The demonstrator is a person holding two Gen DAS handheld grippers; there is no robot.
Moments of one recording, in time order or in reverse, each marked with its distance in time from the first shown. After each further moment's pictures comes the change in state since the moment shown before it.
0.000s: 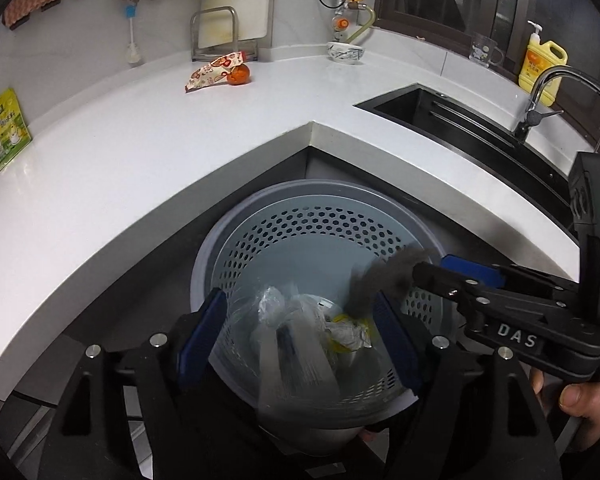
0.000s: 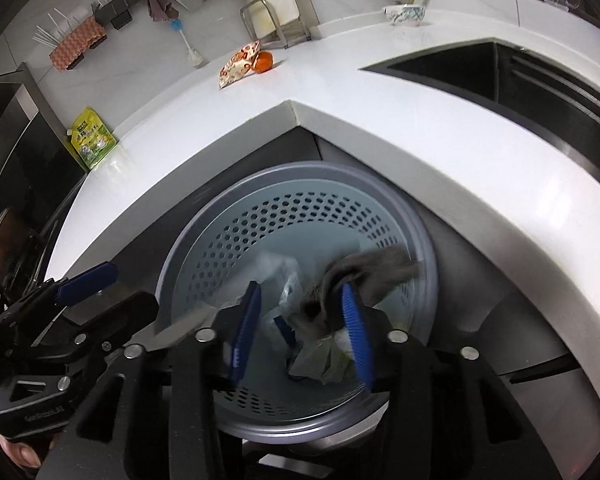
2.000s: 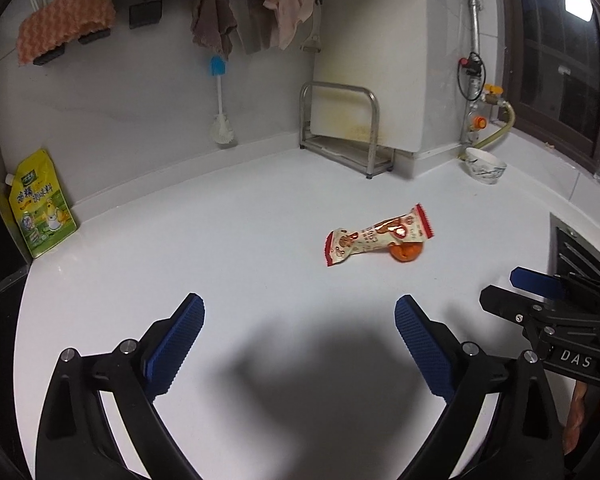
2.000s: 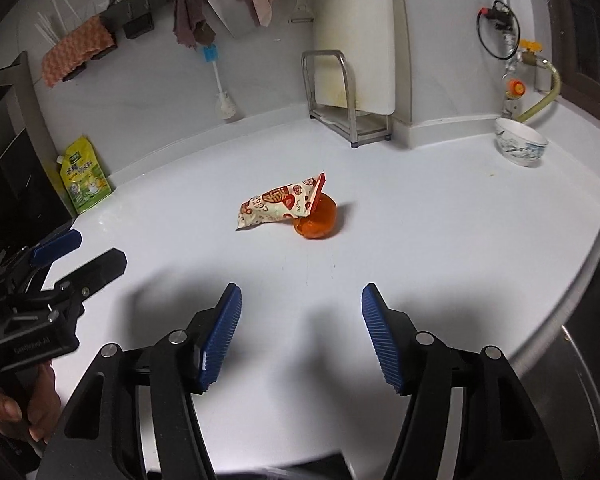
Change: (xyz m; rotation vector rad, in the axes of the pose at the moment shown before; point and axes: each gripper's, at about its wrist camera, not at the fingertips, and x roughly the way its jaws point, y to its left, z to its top) left arm 0.079 0.156 0.222 -0.135 -0.202 0.256; right arm 0.138 0.068 0.276 -0.255 -0.078 0.043
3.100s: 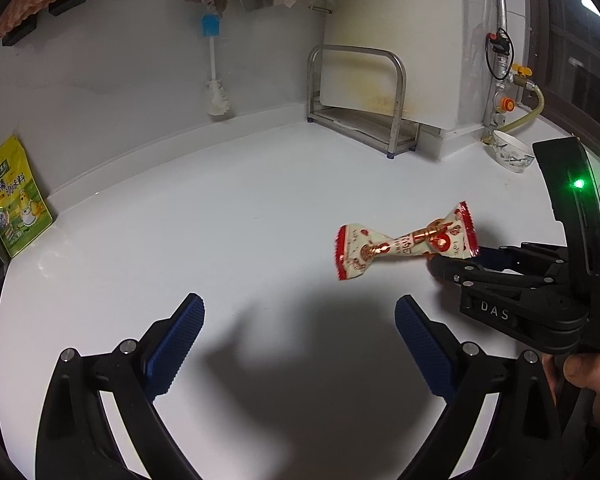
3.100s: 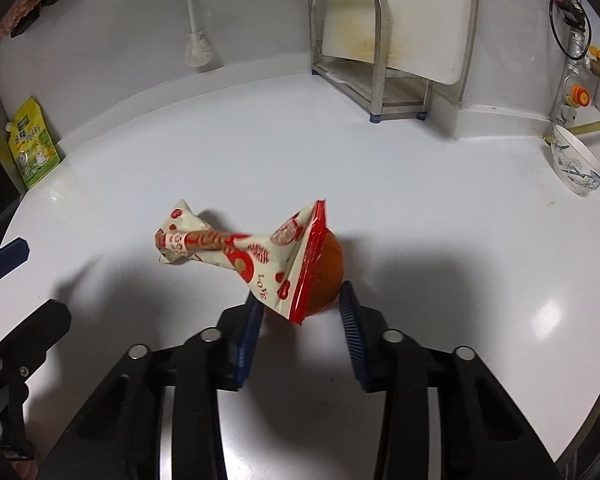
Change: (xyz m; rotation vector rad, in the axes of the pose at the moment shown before) left arm 0.066 0.006 0.013 -0.010 0.084 0.010; right arm 0.110 -0.003 0.047 -0.100 0.141 -0.066
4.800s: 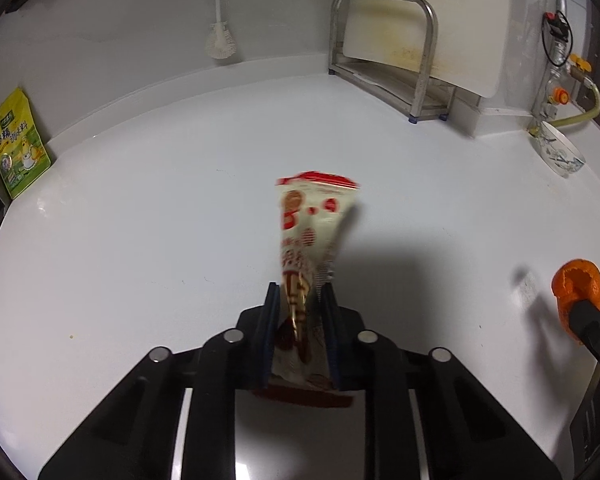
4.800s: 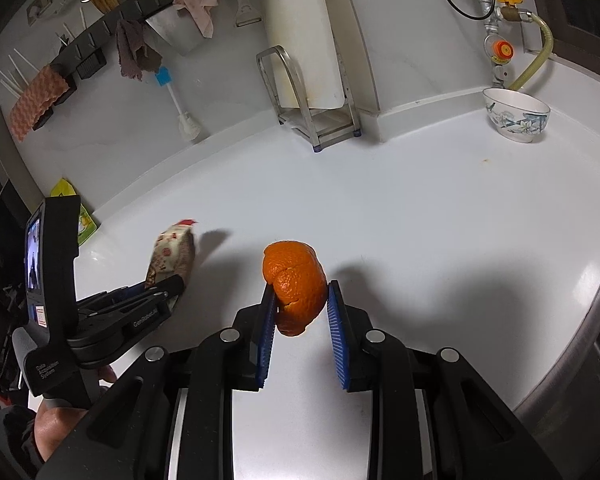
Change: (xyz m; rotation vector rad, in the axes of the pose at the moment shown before) left arm 0.054 -0.053 0.007 -0.144 0.160 0.124; right arm -0.080 -0.074 -0.050 0.210 -0.163 0.135
